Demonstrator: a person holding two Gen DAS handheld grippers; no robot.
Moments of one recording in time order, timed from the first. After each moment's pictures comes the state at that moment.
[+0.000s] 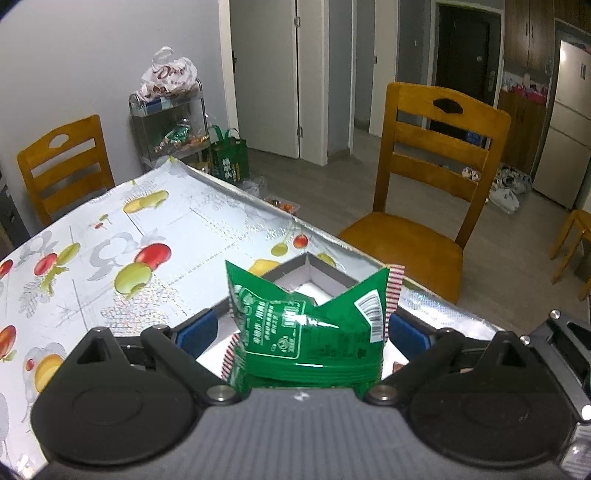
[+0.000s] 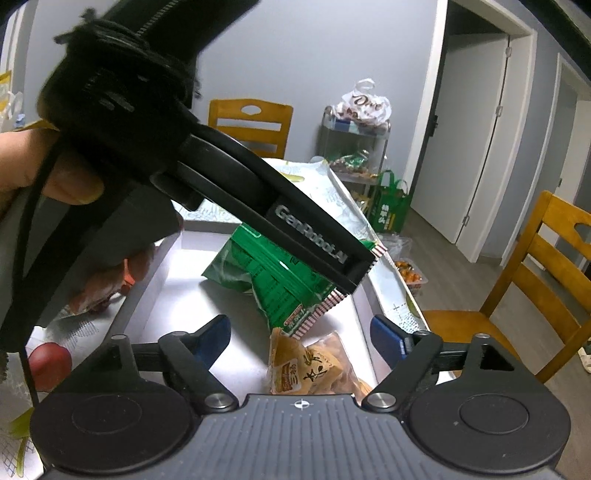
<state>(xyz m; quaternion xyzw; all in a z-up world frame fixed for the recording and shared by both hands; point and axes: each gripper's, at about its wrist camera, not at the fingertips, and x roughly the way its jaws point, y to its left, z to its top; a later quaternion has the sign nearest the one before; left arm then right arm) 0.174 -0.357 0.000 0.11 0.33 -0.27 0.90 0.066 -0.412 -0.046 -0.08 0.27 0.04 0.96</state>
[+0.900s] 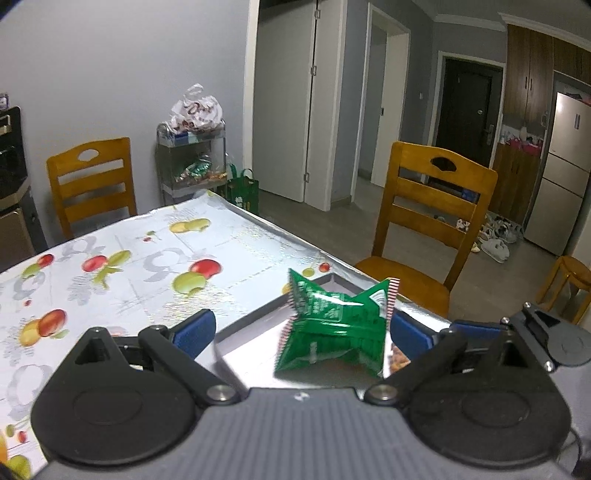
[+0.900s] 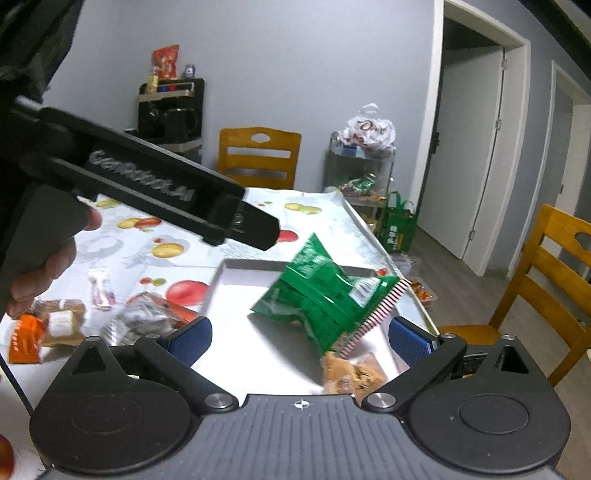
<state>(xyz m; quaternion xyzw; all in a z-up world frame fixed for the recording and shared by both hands) 0.093 -0.245 0.057 0.05 0.26 -0.27 0.93 0.031 -0.376 -0.010 -0.05 0.24 0.06 0.97</state>
